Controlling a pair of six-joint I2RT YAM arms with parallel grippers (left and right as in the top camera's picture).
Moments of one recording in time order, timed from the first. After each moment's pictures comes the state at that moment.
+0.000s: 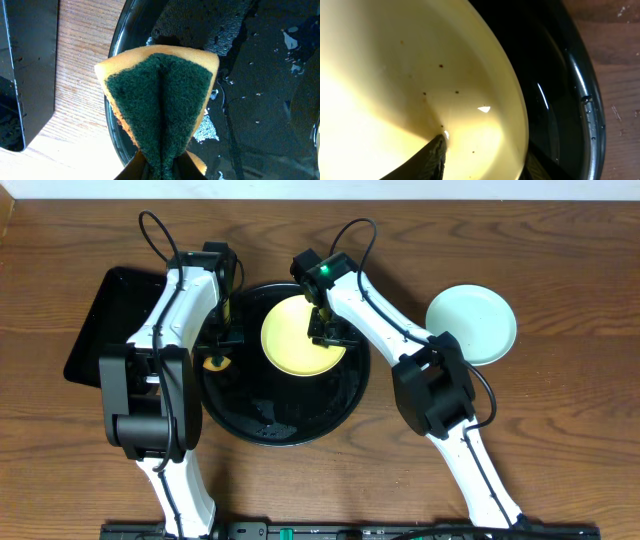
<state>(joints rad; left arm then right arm) -0.06 2.04 1.56 -1.22 -0.17 -0.28 0.63 2.54 2.24 -1.32 0.01 0.82</state>
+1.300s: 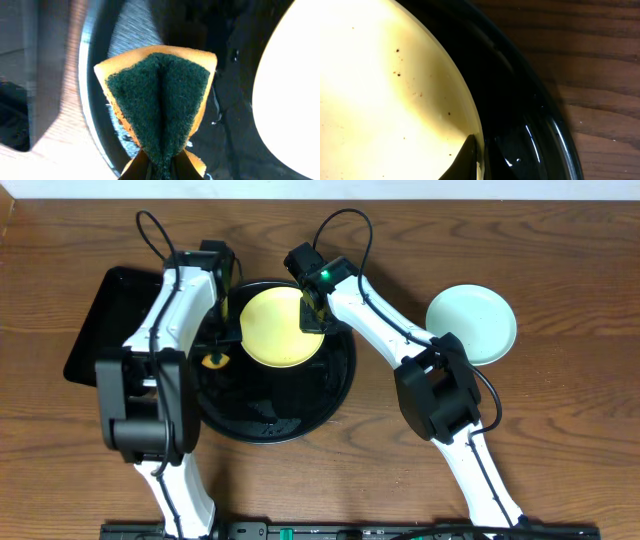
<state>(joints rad) -0.04 2.00 1.56 -1.20 -0.17 -0.27 0.64 2.48 2.15 -1.05 0.05 0.66</state>
